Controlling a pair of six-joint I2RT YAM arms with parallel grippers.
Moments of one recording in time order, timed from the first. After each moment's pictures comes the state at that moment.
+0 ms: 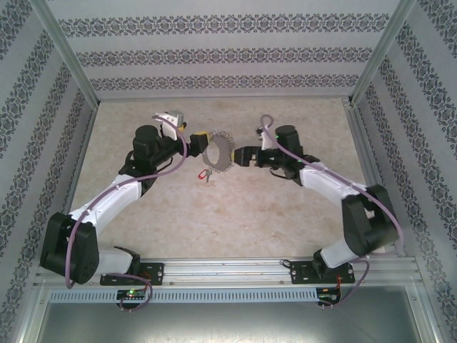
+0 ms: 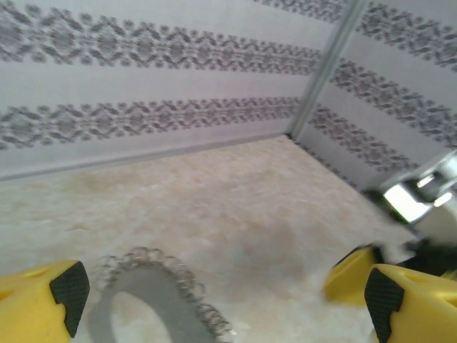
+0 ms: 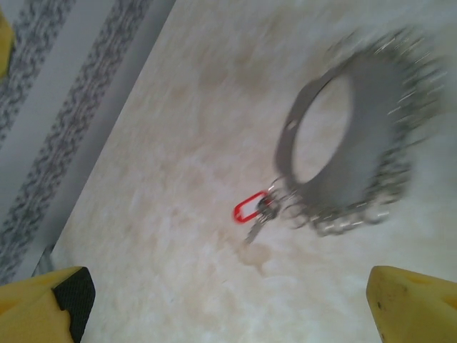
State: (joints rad) left arm -0.30 1.30 0.82 0.33 0.32 -0.20; right arm 0.35 1.48 0.90 0.01 -0.59 0.46
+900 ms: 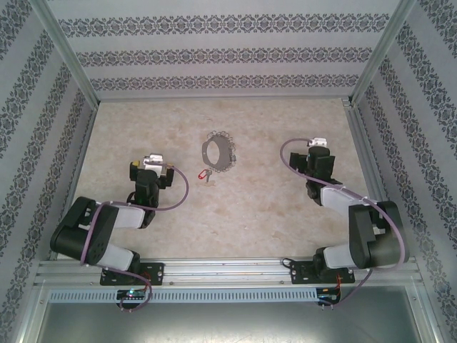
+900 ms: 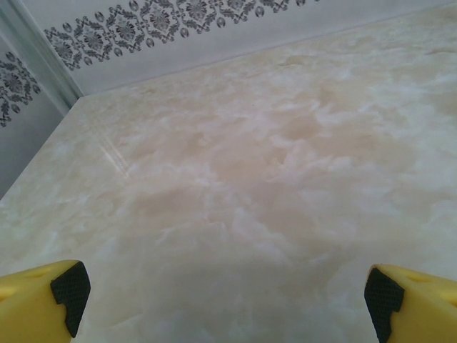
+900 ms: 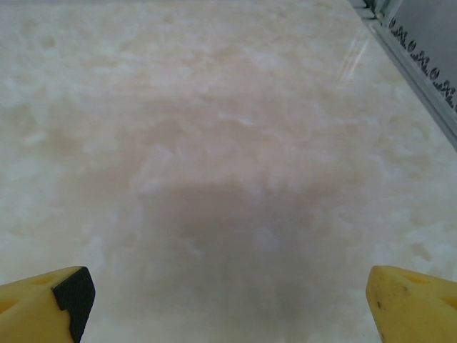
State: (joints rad) left arm -0.24 1.49 0.29 0.88 -0.43 0.13; right arm 0.10 1.40 0.52 0.33 0.24 0.09
